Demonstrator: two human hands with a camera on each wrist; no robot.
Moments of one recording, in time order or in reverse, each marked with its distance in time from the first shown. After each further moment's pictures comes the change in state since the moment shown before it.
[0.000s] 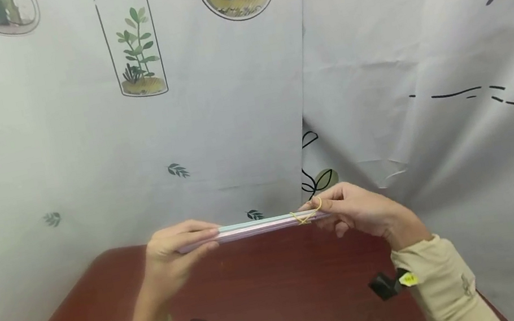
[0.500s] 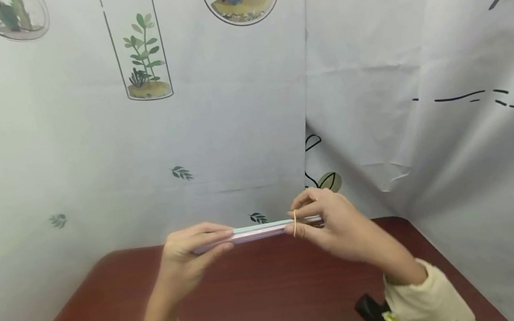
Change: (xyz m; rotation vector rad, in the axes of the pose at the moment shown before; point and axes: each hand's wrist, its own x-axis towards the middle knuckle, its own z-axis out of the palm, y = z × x) left_hand 0.000 0.001 0.010 0.083 -0.021 -0.059; right_hand 0.016 -0.009 0.061 -1.014 0.467 -0.295
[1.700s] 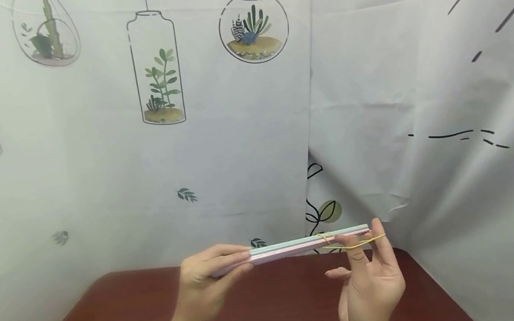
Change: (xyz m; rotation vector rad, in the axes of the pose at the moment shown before) left_hand 0.001 0.023 0.029 0.005 0.169 0.158; right_hand -0.035 -0.047 0.057 1.296 1.334 0.101
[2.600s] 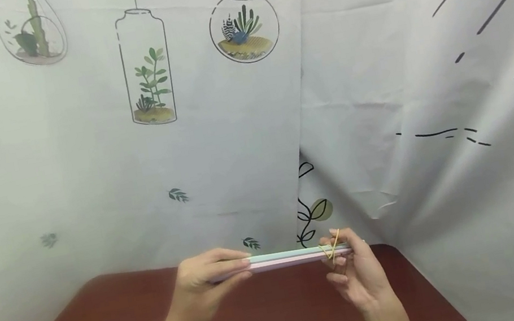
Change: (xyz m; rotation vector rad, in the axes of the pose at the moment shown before) left_hand -0.002 0.001 0.005 0.006 -0.076 0.053; right_hand 0.055 -0.019 -0.038 -0.072 -0.421 0.990
